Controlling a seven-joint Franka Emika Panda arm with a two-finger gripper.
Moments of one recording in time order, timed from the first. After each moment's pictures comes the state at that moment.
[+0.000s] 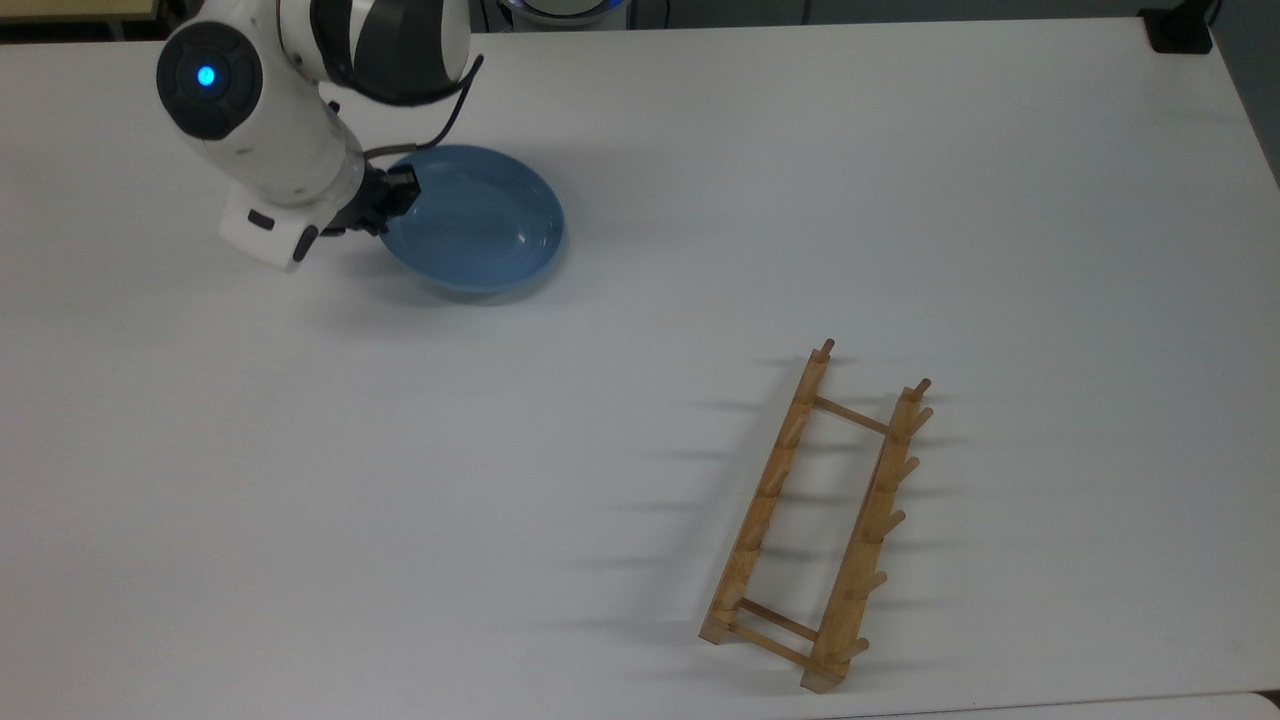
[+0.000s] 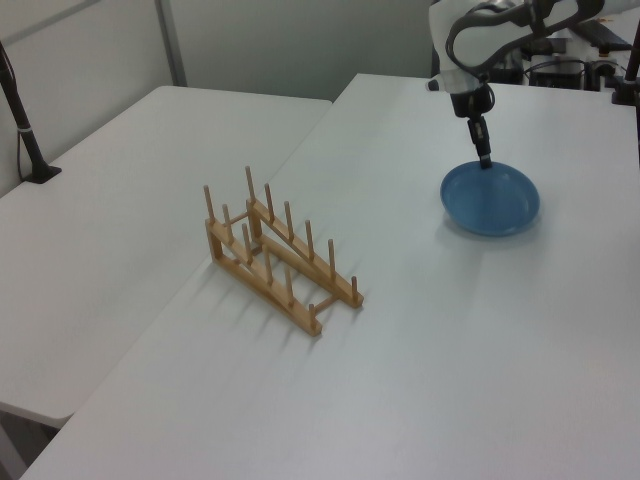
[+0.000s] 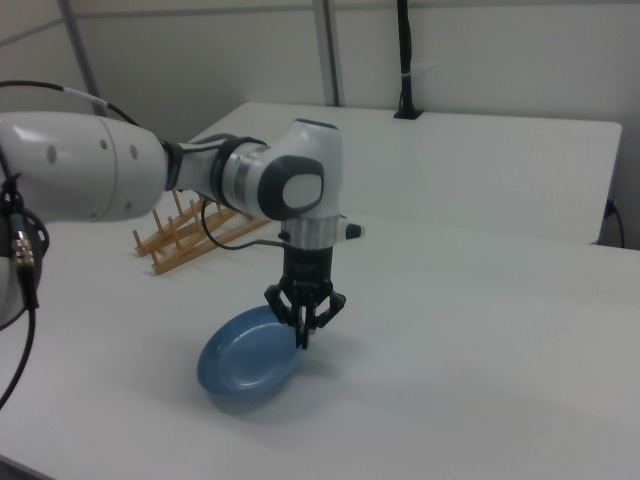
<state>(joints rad) -0.33 0.41 0.11 -1.66 -0.10 1.76 -0.54</state>
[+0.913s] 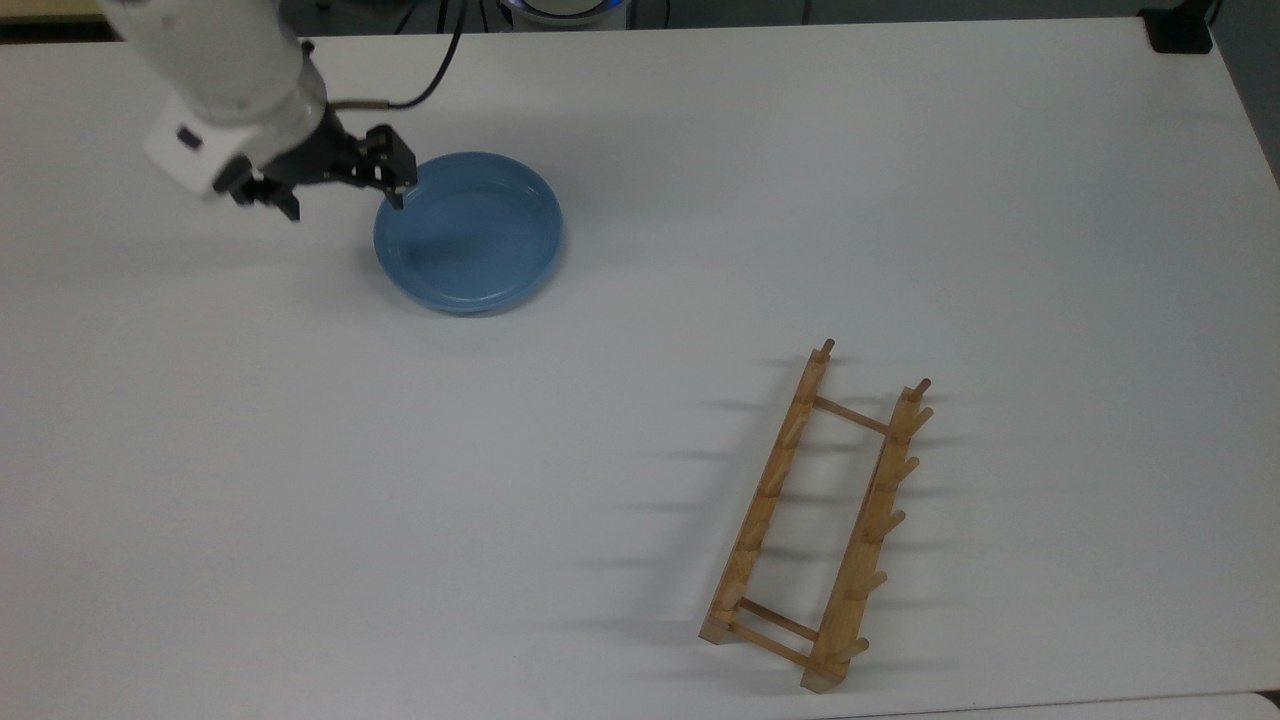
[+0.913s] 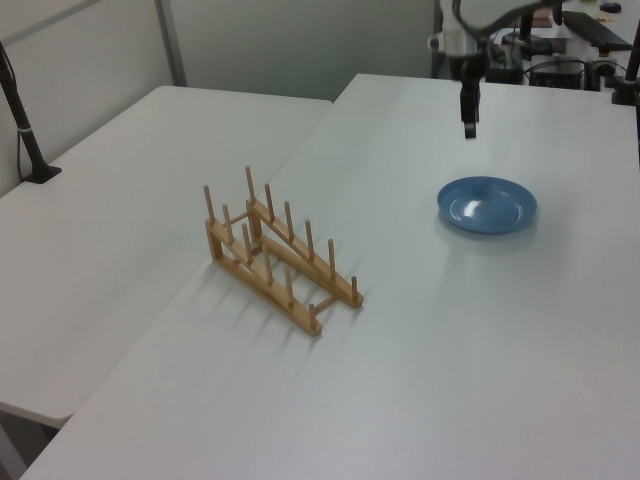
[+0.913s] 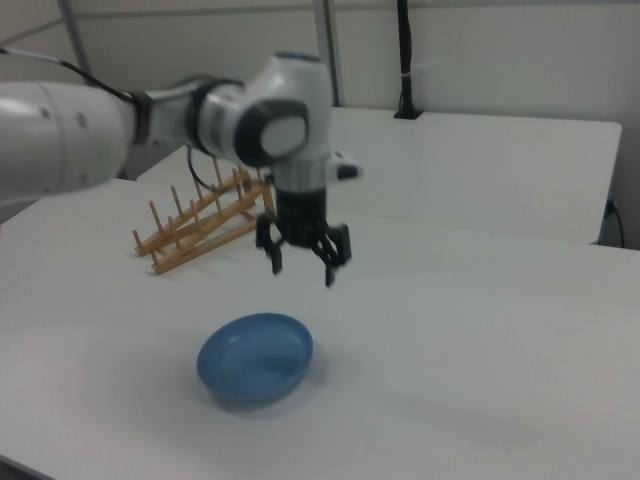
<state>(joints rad) -0.35 0.29 0.12 -1.60 -0.03 1.76 -0.33</state>
